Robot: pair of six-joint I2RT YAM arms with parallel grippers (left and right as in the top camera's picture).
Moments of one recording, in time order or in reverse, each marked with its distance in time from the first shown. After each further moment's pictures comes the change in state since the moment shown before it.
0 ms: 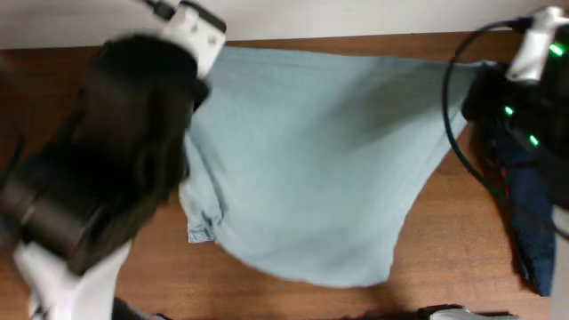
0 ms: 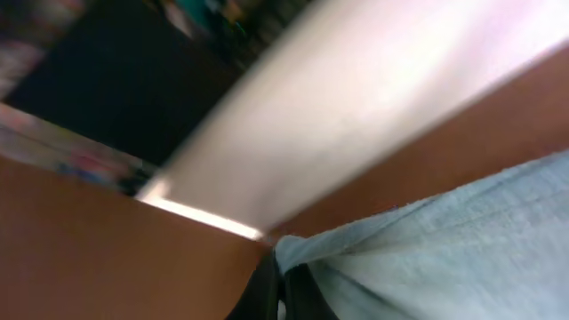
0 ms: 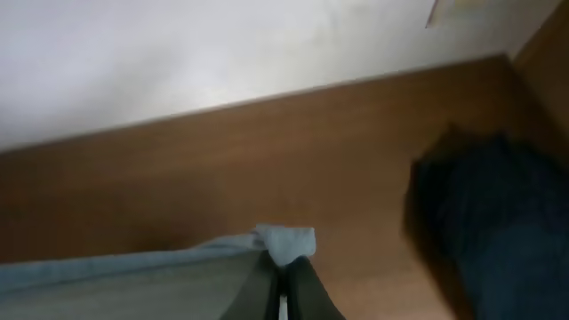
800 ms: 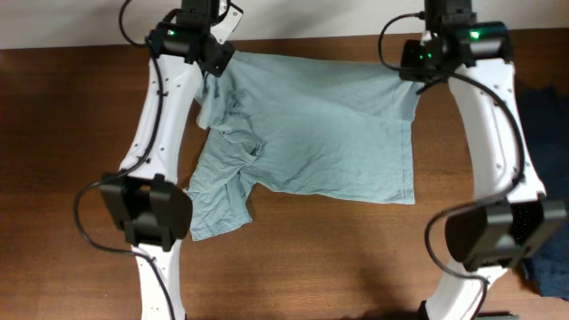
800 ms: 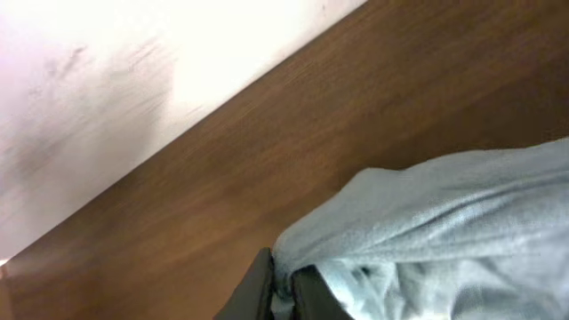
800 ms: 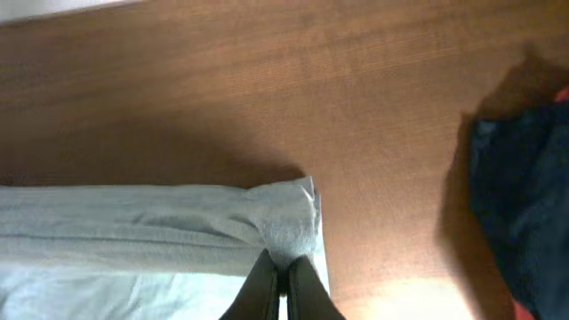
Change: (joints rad) left arm 0.323 0.617 -0.150 0.387 0.502 -0.062; right arm -0.014 0.535 -0.001 0.175 0.049 0.000
